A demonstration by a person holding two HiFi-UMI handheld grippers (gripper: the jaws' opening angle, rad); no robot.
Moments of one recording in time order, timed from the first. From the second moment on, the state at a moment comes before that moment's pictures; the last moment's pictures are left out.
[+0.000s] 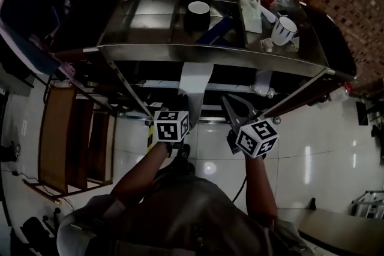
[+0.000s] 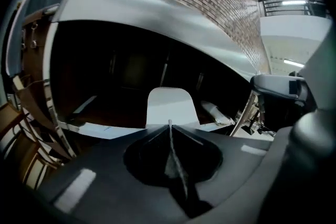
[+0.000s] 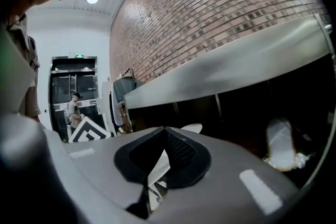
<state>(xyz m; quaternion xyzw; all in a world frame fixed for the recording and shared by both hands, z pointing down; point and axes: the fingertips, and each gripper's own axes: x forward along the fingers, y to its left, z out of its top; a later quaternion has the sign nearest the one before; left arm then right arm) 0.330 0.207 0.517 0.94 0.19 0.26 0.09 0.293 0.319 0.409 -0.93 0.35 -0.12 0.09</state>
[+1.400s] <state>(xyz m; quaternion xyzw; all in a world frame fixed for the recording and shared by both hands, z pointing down) 0.450 0.355 0.531 0.95 0.22 0.20 0.09 0.346 0.452 0.399 -0.95 0.29 -0.12 0.06</state>
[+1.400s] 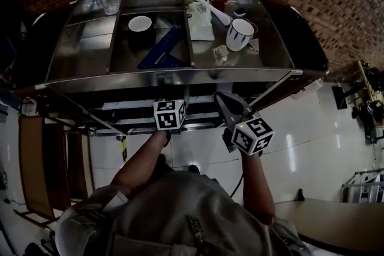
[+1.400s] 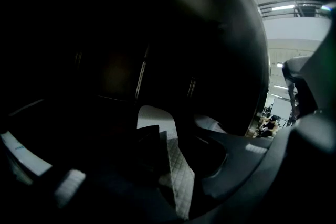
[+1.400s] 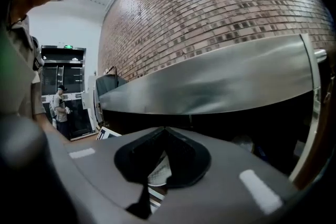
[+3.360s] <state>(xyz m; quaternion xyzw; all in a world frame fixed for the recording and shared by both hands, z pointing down) 0.295 0.368 0.415 0.96 0.23 0.13 0.05 0.285 0.447 0.377 -0.89 0.44 -0.06 0.06</state>
